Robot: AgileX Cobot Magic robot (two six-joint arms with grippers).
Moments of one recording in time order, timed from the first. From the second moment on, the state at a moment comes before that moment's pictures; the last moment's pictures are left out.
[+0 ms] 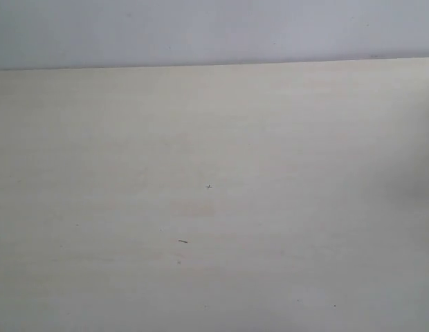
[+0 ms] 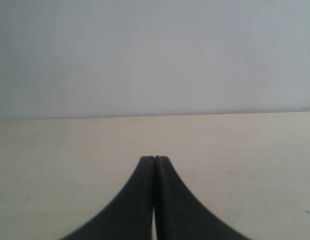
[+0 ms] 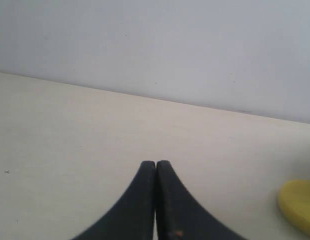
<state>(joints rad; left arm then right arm) -0.04 0.01 0.00 0.05 0.14 -0.07 0.20 0.00 0.00 0.05 0.23 -0.13</state>
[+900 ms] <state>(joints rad) -0.04 0.01 0.00 0.05 0.14 -0.07 0.07 0.00 0.00 0.05 0.17 -0.13</state>
